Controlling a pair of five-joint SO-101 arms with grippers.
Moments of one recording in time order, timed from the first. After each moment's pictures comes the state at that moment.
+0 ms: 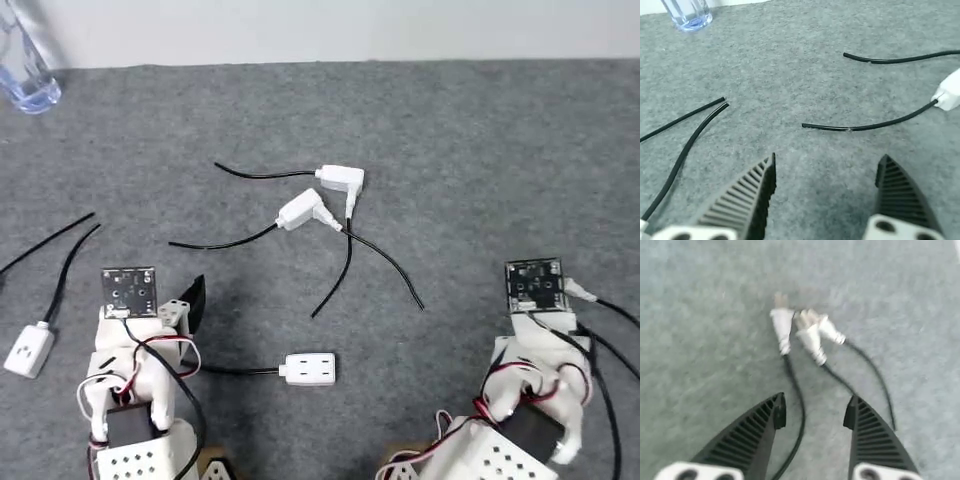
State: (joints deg) left arm -15.9 -99.0 97.1 47.0 -4.5; right arm 33.8 -87.6 75.3 63.4 36.9
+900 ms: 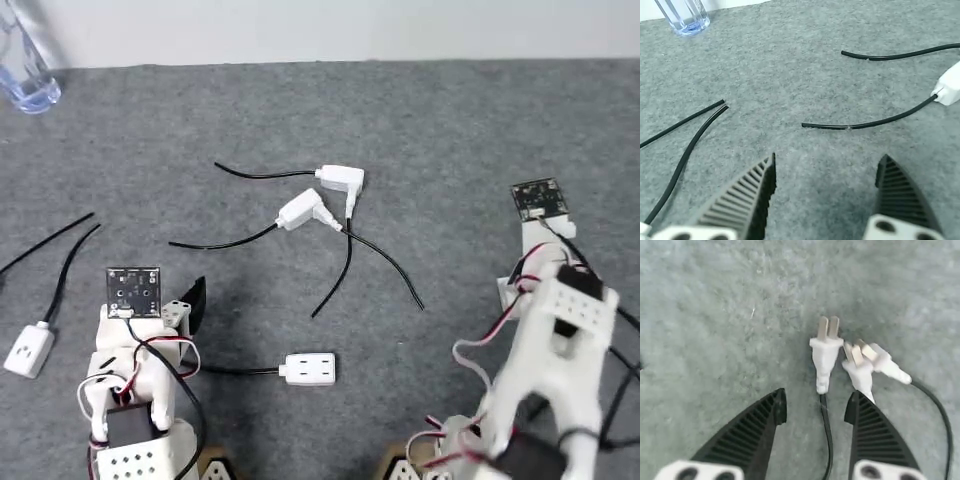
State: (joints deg) left arm -15.6 -99.0 97.1 47.1 -6.4; right arm 25.8 -16.7 44.1 48.0 34.9
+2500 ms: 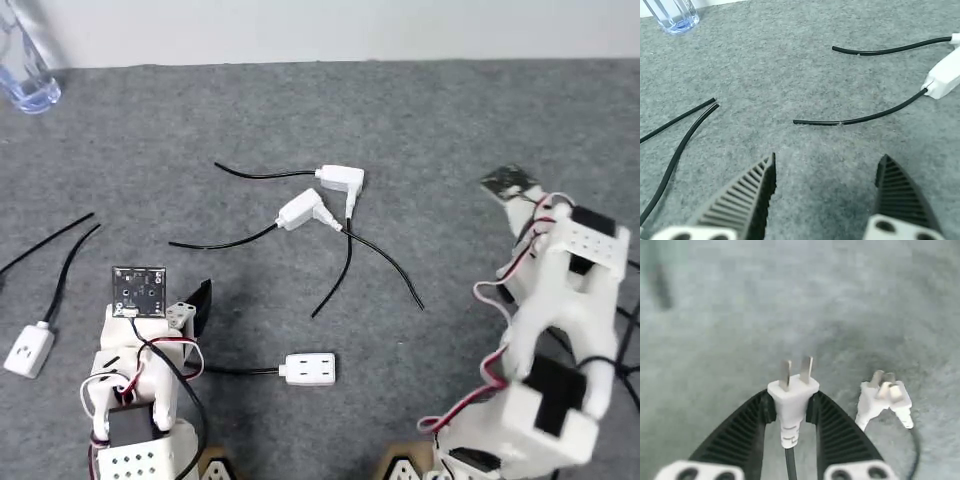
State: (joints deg) left arm -14.2 -99.0 97.1 48.1 -6.4; right arm 22.0 -0.9 17.3 74.5 59.1
